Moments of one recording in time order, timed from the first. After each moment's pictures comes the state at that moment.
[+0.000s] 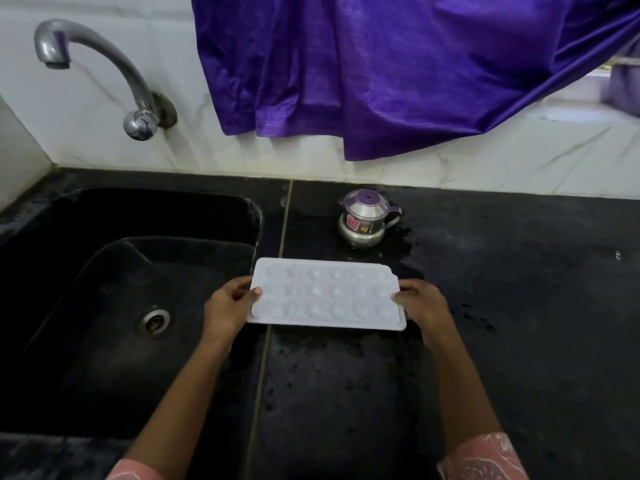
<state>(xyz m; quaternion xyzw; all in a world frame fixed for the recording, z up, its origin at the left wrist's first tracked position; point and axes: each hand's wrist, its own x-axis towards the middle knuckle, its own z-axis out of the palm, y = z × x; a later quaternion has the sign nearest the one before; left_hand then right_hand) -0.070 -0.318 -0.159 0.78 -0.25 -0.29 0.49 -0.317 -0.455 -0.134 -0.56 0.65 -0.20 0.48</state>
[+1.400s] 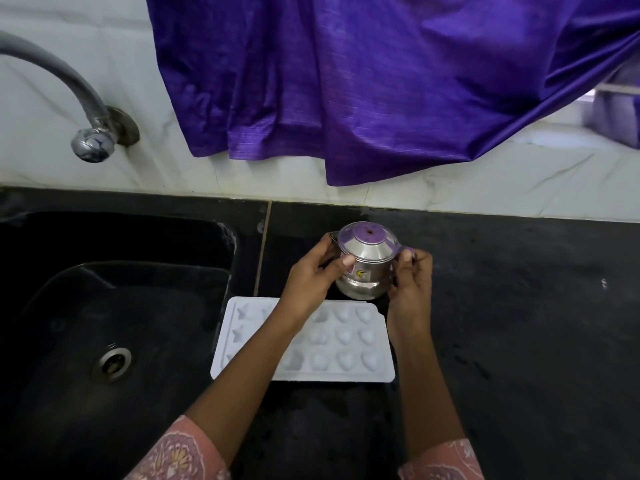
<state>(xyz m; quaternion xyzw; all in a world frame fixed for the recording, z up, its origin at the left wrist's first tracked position) -0.142 -0.446 -0.095 0.56 -0.43 -0.42 0.56 -0.270 -0.494 -0.113 -0.44 0.39 -0.58 0.56</state>
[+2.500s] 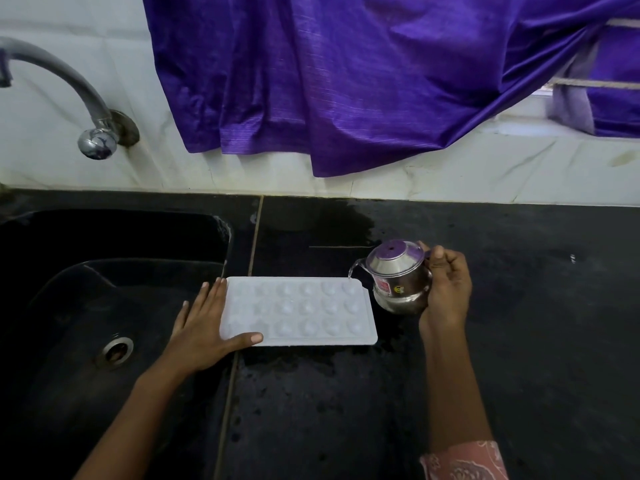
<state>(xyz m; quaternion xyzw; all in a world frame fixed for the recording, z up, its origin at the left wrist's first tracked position) -0.061 -0.323 -0.153 0.81 -0.54 -0.19 0.12 -0.337 -0.469 -0.096 -0.37 0.42 -0.65 0.51</state>
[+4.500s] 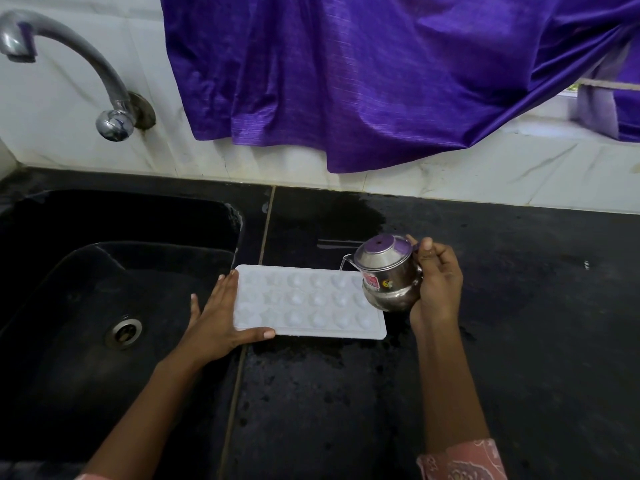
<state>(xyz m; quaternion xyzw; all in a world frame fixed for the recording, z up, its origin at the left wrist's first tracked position) -0.060 -0.321 -0.177 0.79 -0.53 -0.22 0.21 -0.312 -0.454 -0.083 -0.36 0.43 -0.61 0.55</state>
